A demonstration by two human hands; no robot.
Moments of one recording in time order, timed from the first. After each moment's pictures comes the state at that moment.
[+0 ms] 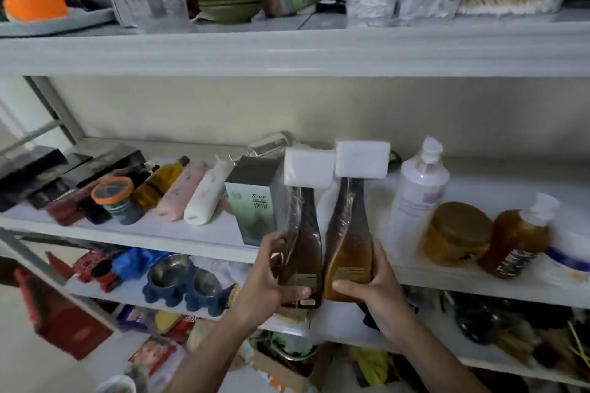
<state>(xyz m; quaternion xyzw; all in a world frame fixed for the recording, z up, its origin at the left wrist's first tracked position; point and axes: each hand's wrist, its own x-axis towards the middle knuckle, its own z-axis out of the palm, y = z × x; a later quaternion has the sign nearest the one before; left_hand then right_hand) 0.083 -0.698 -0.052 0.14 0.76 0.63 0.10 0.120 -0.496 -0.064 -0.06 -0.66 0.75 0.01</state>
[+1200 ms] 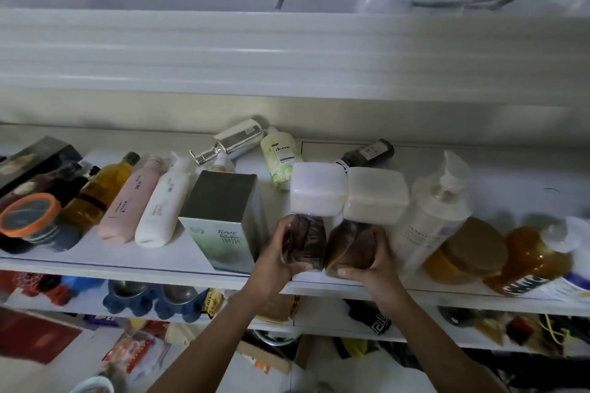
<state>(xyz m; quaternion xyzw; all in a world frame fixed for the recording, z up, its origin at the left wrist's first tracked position) -0.050 -0.645 -0.116 0.15 0.81 0.55 0.15 0.021 -0.455 -0.104 -0.18 -0.72 0.67 0.03</state>
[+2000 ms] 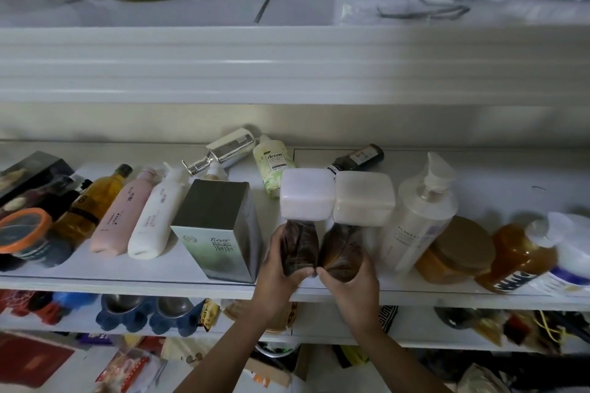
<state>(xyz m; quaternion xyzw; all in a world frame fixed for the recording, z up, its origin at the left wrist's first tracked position) -0.031 -0.631 -0.118 0.13 0.81 0.56 0.09 0.032 -0.496 -0.114 -0.27 -0.77 0.56 0.15</state>
